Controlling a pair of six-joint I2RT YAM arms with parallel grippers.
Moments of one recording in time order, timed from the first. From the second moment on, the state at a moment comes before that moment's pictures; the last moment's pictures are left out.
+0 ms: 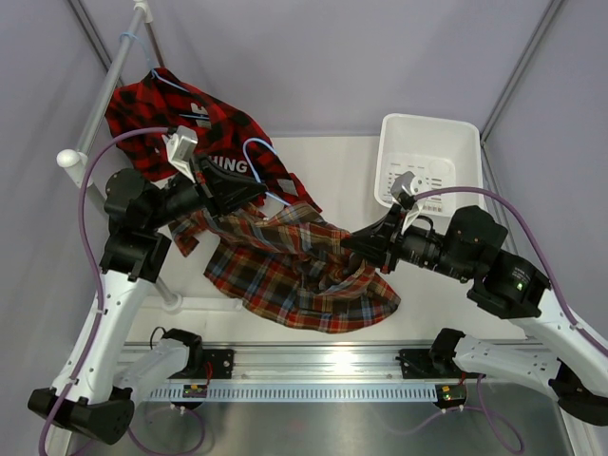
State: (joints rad) left arm -0.27 0.93 1.15 -0.02 0.88 -0.50; right arm 0.95 0.83 1.23 -0.47 -0.17 0.22
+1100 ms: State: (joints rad) left arm -0.28 0.84 1.19 -0.10 0.71 -0.56; right arm 0.95 0.81 1.26 -0.51 -0.01 0.15
